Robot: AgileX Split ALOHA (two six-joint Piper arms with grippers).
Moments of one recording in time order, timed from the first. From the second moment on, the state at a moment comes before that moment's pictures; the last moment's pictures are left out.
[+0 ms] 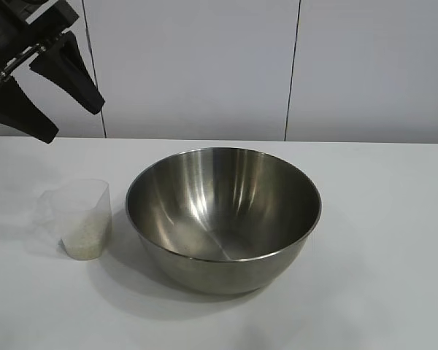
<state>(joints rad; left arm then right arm) -0.14 1.72 -1.26 -0.70 1.00 0.37 -0.16 0.03 -0.72 0.19 1.05 -0.22</state>
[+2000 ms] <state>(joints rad) -0.14 1.67 -1.31 -0.70 0.86 0.56 -0.04 0.01 -0.47 0.04 1.08 -0.08</state>
